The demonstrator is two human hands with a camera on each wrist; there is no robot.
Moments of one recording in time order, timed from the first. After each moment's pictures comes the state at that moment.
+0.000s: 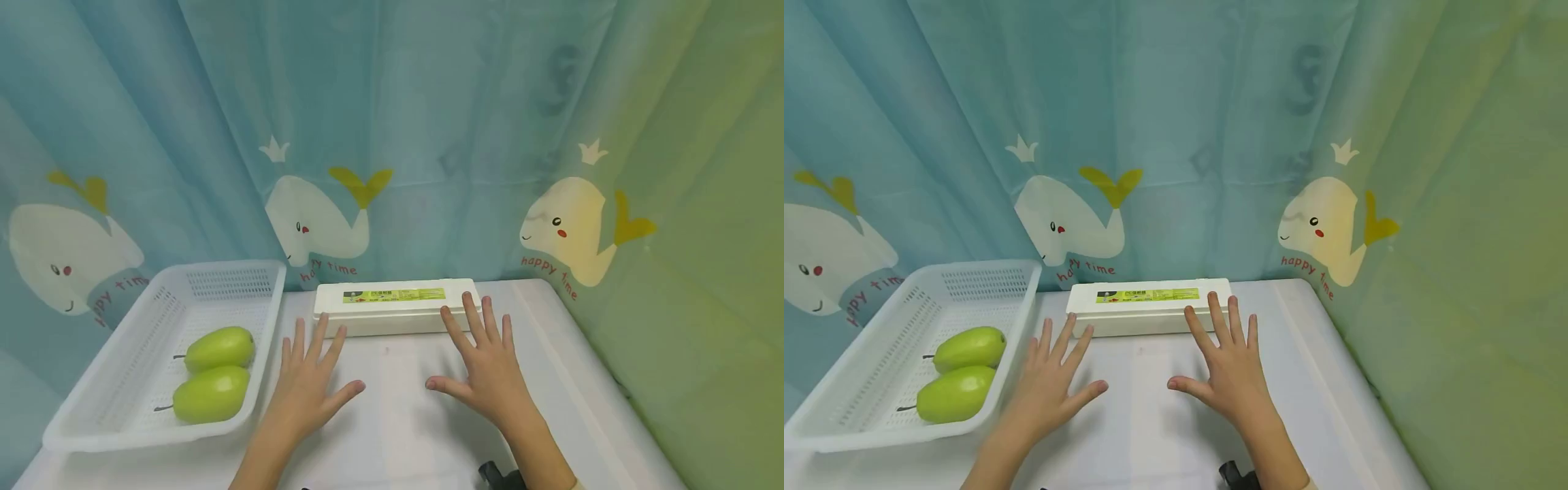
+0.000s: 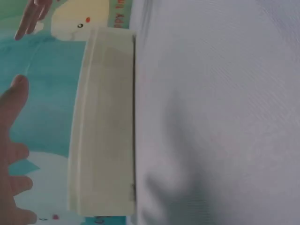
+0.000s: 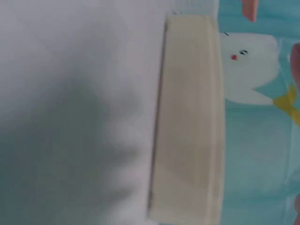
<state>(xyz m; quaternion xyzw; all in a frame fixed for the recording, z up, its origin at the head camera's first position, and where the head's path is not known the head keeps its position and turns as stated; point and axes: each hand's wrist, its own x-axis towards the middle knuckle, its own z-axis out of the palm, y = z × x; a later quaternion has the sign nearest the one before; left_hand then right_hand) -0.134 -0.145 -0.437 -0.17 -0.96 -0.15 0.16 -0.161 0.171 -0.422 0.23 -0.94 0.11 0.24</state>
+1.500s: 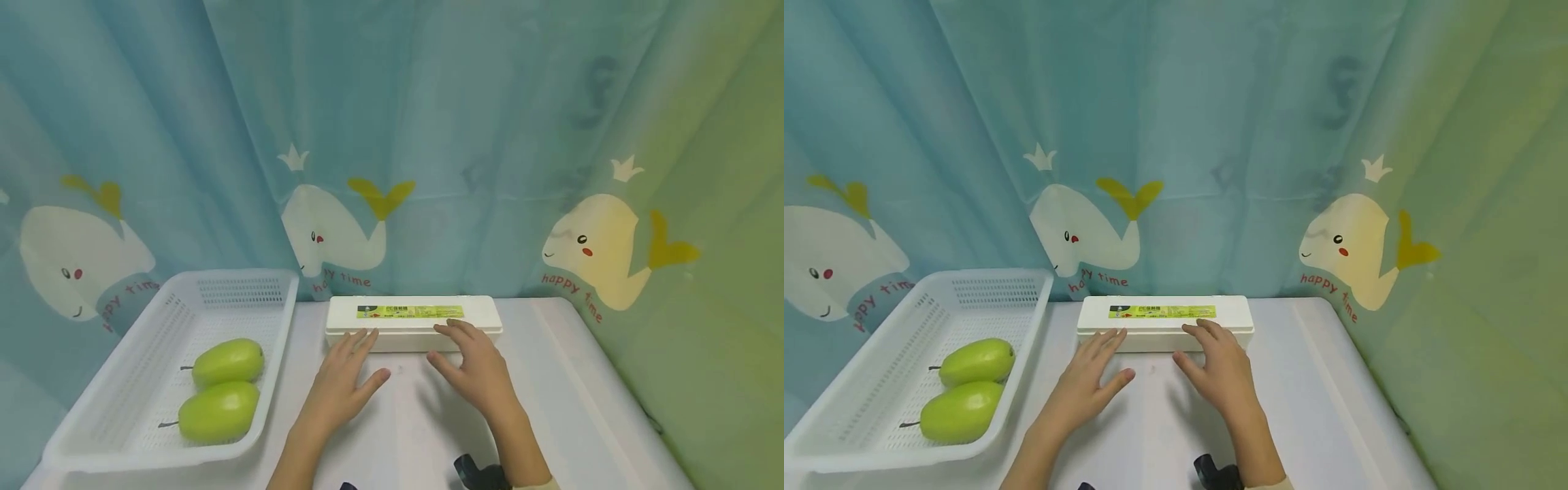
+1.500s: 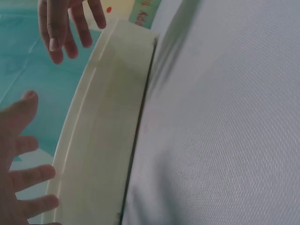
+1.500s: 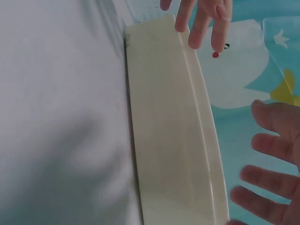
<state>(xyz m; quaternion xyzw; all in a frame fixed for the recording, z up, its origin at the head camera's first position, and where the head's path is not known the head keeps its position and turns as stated) -0.174 -0.124 -0.447 -0.15 -0.93 -0.30 0.15 -0.203 0.127 -0.422 0.16 -0.93 0.28 0.16</state>
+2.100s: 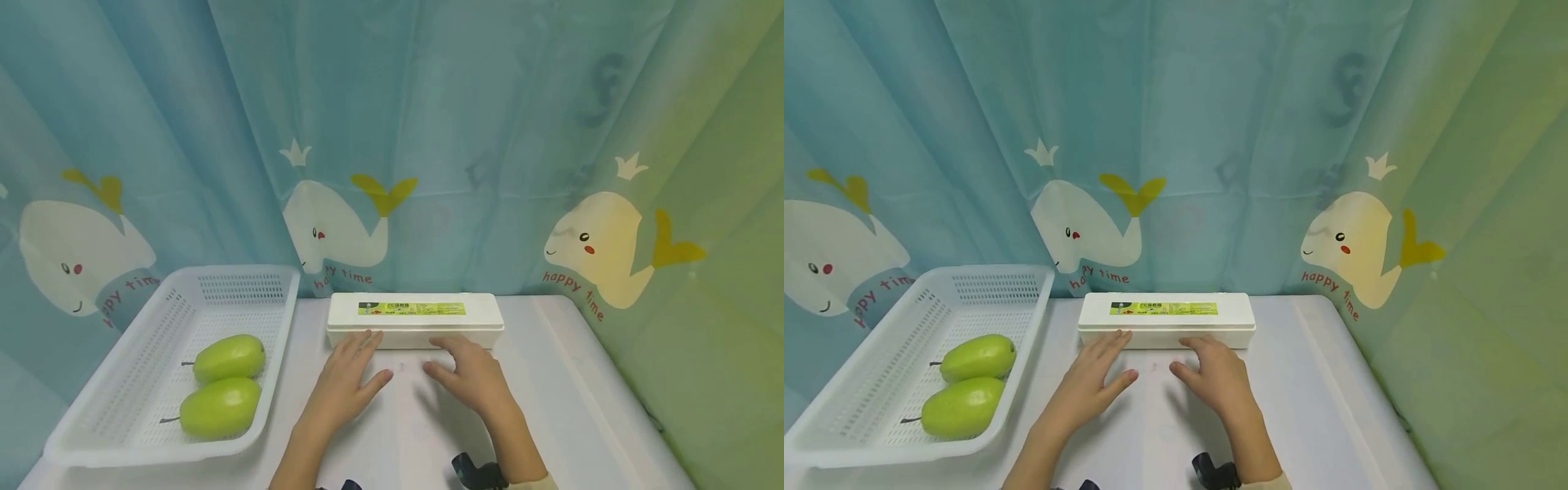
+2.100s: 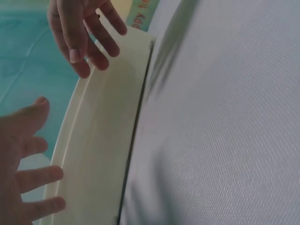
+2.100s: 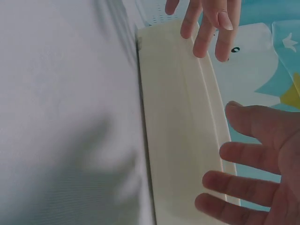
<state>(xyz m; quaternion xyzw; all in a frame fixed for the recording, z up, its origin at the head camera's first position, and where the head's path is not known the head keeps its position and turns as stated) -0.175 -0.122 -0.450 -0.16 -0.93 -0.30 0.12 -0.203 0.119 -0.432 0.13 -0.96 0.25 0.06</state>
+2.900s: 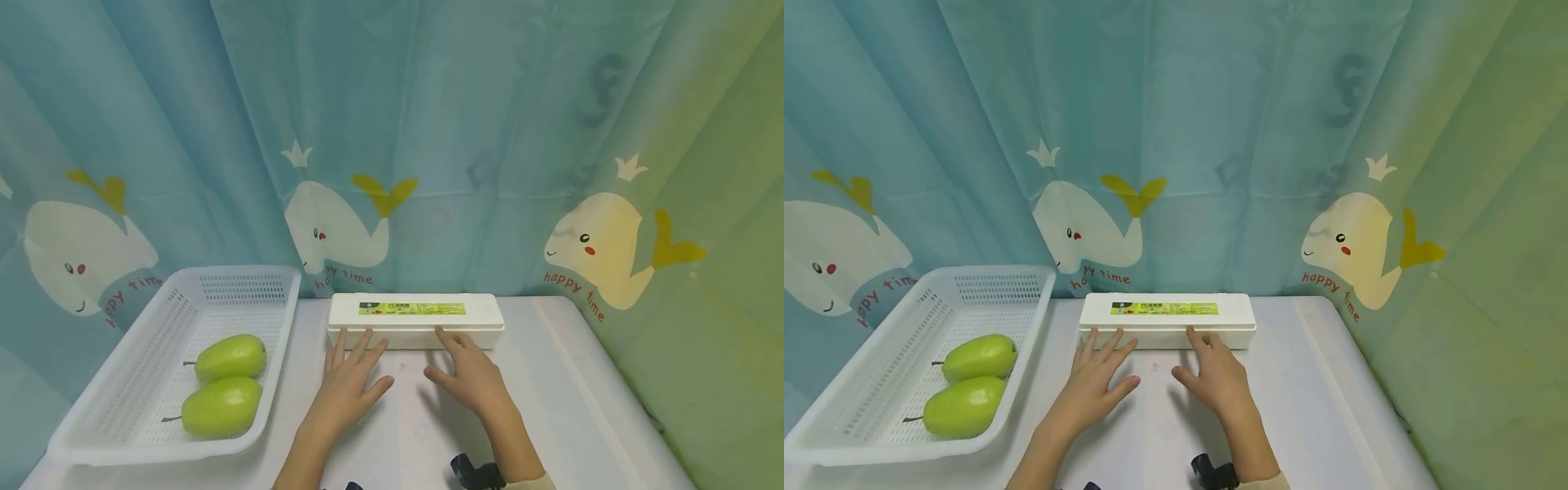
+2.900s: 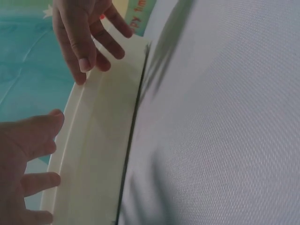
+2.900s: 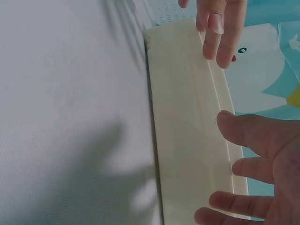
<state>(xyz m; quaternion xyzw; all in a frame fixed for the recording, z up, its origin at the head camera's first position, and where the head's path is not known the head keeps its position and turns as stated) -0.170 -0.116 -0.450 -0.15 -0.95 -0.26 0.10 -0.204 0.117 -0.434 0.11 -0.97 0.22 0.02</state>
